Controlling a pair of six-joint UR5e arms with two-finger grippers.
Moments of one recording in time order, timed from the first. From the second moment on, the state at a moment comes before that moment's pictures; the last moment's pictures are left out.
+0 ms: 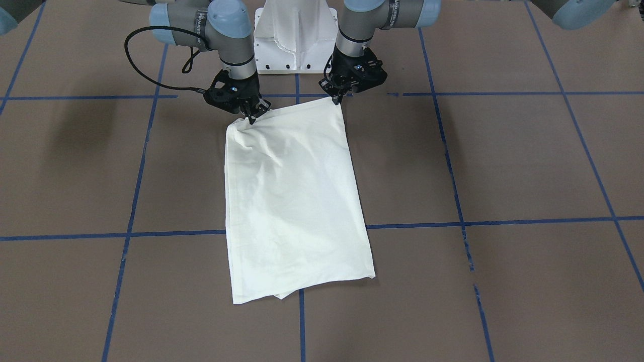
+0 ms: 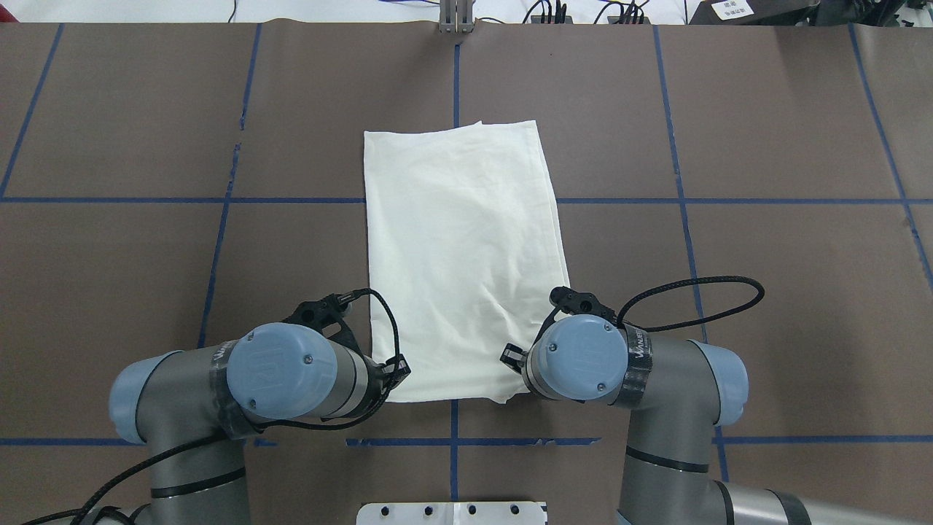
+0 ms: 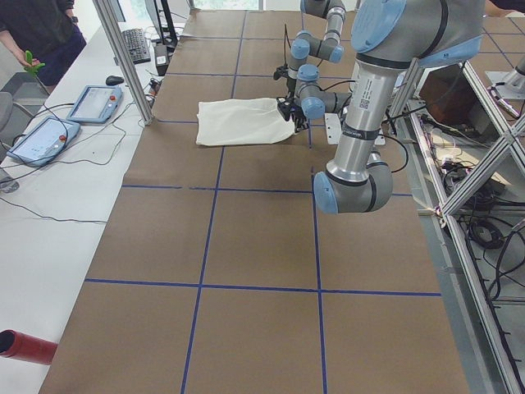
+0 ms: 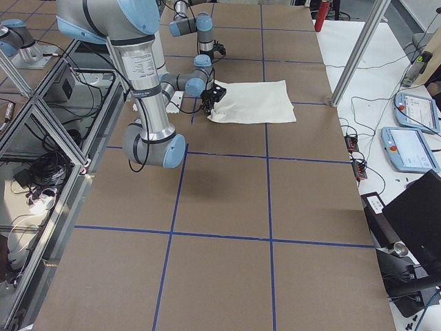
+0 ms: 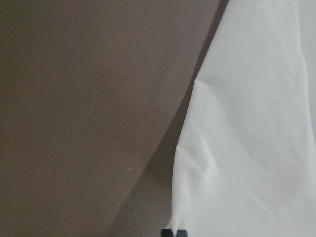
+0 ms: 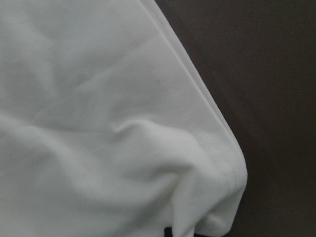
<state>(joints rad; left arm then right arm) -0.27 -2.03 -1.94 -1.65 -1.72 -1.89 0.28 -1.12 1.85 -1.53 1.69 1.86</state>
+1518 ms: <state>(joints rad) -0.26 -2.01 -2.17 -1.50 -1.72 -1.81 0.35 -1.16 2.03 -1.45 1.79 1.80</state>
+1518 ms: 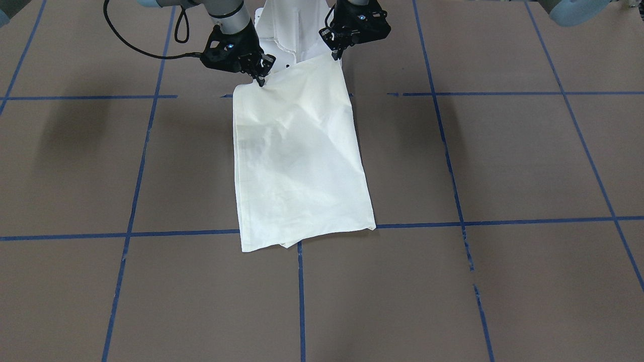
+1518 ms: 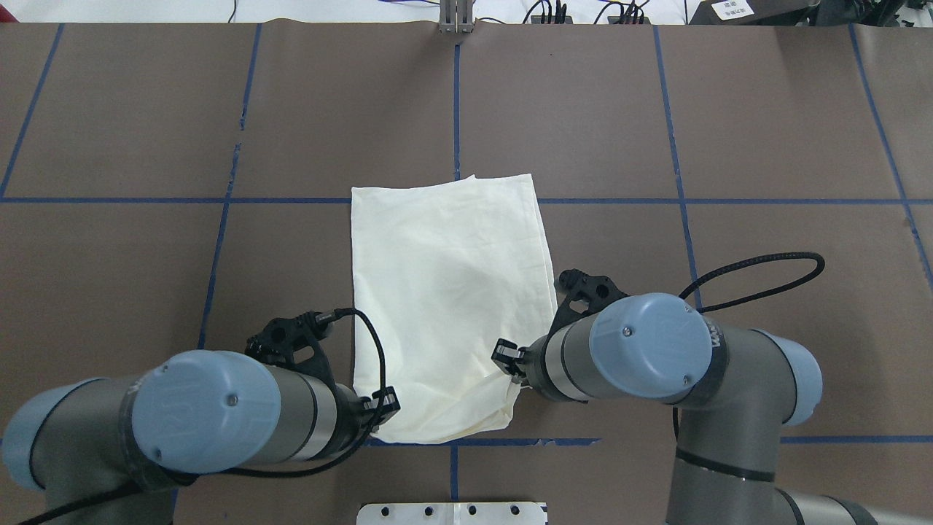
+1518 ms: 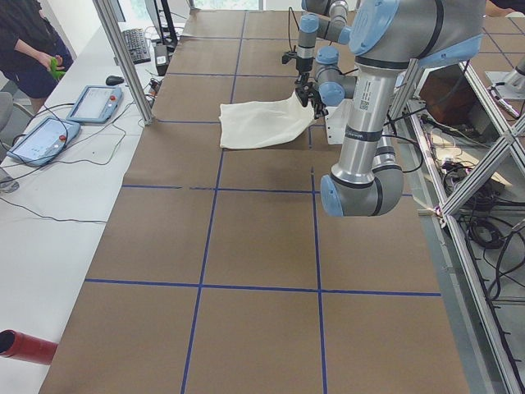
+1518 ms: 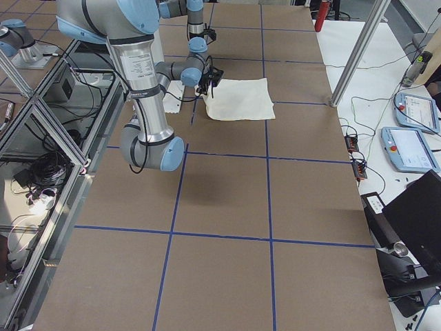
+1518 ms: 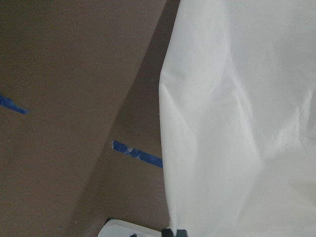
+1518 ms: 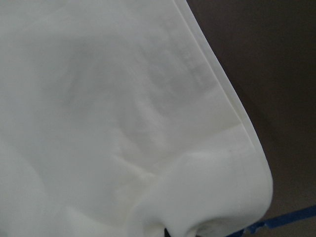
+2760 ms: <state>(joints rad) -0.69 -2.26 -1.49 -1.89 -1.83 -1.61 0.69 -0.76 1.27 -1.21 1.98 1.70</state>
